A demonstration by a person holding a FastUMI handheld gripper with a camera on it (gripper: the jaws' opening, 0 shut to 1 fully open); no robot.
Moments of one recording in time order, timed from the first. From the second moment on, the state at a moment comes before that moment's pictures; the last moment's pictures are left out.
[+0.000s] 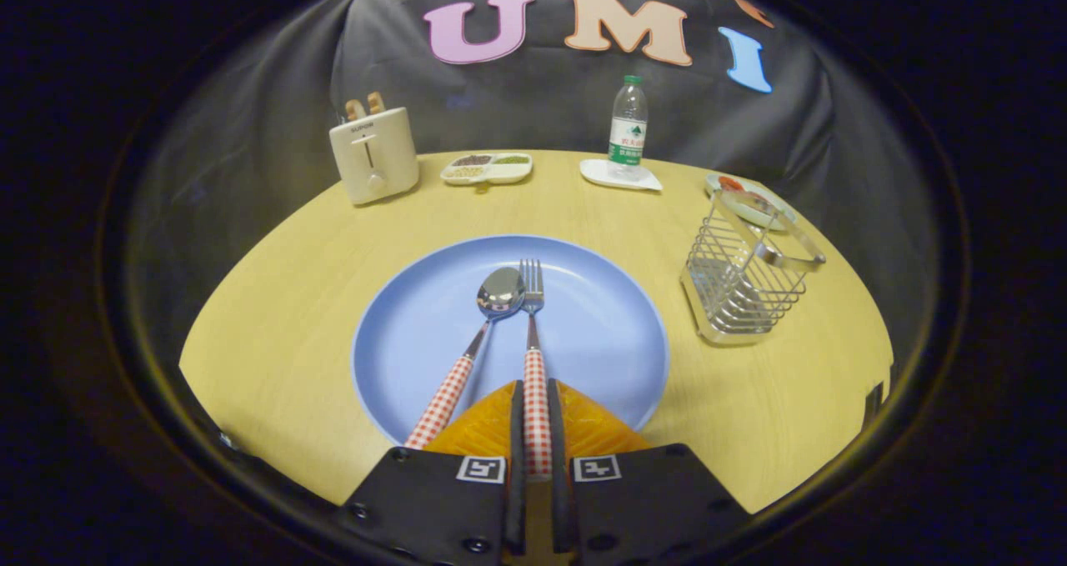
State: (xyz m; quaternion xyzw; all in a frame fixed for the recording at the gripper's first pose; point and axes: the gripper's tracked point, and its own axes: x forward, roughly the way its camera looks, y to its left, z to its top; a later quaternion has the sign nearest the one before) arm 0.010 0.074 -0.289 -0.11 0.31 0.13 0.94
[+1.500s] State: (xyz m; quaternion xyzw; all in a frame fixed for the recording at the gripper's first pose) arm 0.046 -0.070 -0.148 -0.10 0.50 0.09 0.86
